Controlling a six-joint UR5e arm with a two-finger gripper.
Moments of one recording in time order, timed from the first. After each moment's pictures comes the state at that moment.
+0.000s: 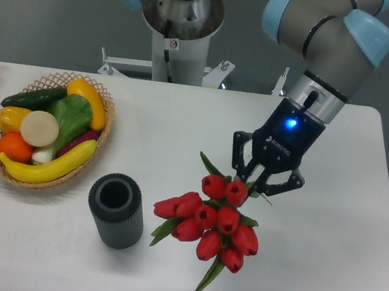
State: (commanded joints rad) arm 2.75 -1.82 -1.63 -0.97 0.71 1.16
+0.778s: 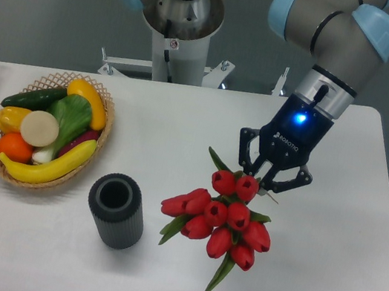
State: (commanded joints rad) arm 2.76 -1.82 -1.61 -0.97 0.70 1.15
